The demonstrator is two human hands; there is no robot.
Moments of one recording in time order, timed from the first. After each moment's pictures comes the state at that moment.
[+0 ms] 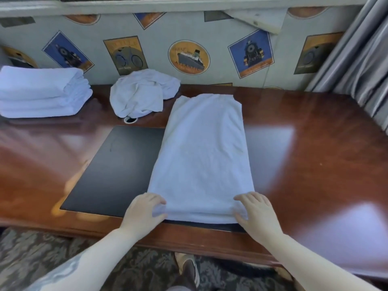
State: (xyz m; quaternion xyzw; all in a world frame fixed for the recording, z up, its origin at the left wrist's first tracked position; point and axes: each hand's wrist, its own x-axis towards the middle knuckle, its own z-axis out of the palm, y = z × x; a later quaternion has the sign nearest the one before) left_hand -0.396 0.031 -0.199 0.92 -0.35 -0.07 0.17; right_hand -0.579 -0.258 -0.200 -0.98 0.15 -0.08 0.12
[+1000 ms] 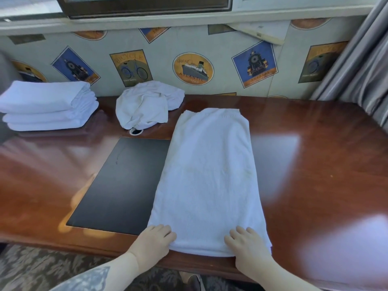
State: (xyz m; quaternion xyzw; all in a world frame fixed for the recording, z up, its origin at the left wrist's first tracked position) left_hand -0.402 0.039 -0.211 0.82 -0.57 -0.02 -0.04; right_hand -0.564 -0.210 -0.214 -1.00 -0.01 0.08 0.02
